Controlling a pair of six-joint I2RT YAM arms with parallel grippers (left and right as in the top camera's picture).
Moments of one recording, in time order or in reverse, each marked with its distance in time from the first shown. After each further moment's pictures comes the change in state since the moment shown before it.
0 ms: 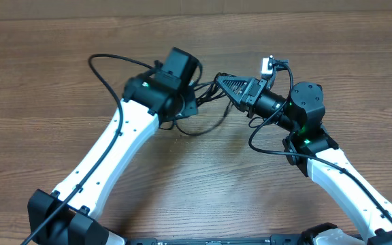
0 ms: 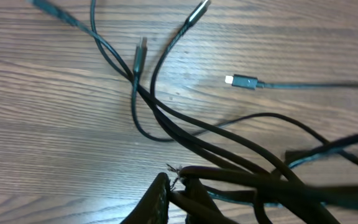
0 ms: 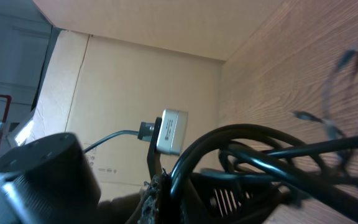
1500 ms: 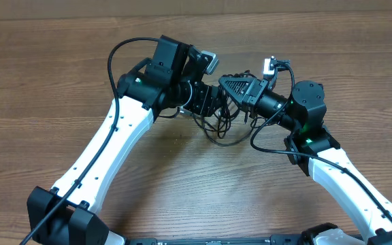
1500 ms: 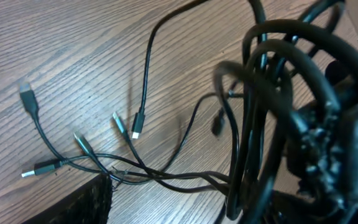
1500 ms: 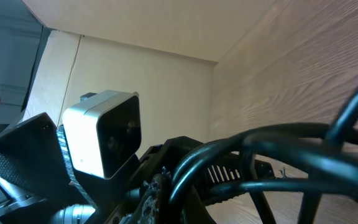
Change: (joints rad) left arm 0.035 0.011 0.000 0.231 0.525 0.569; right arm -0.011 0.000 0.000 -0.040 -0.016 -0.031
